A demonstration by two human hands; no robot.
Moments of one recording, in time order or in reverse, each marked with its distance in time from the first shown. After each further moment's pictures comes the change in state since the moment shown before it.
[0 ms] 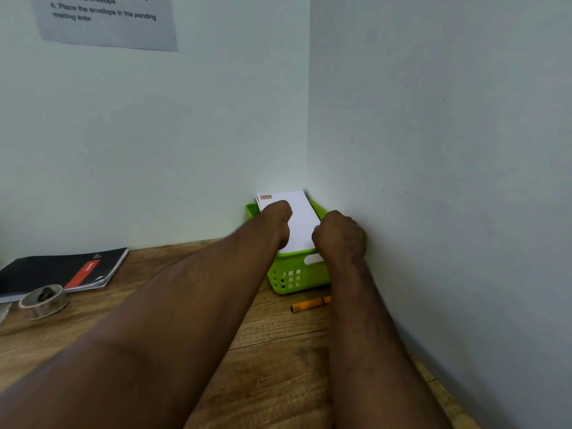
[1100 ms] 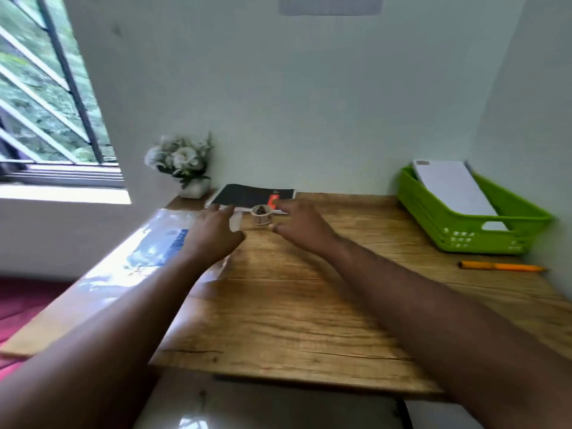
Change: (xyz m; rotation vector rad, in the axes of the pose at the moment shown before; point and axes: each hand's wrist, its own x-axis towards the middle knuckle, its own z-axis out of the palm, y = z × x) left_hand -0.086 -0.152 -0.399 1.030 0.535 0.399; right_hand -0.180 -0.236 0.098 0.435 -0.495 -0.821
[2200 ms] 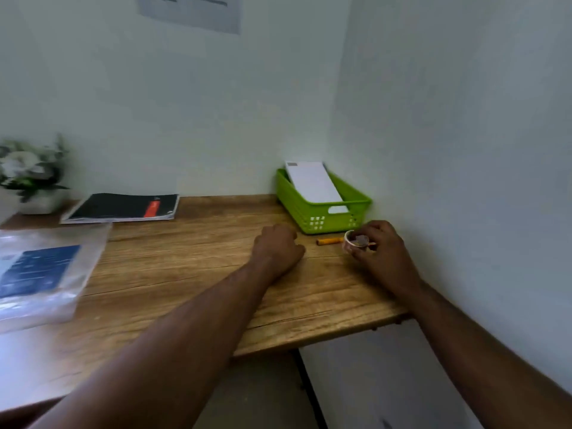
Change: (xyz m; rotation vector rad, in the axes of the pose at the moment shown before) left_hand -0.061 0.262 0.101 -0.205 -0.306 0.399; right_hand -0.252 0.141 -0.180 -0.218 0.527 0.403
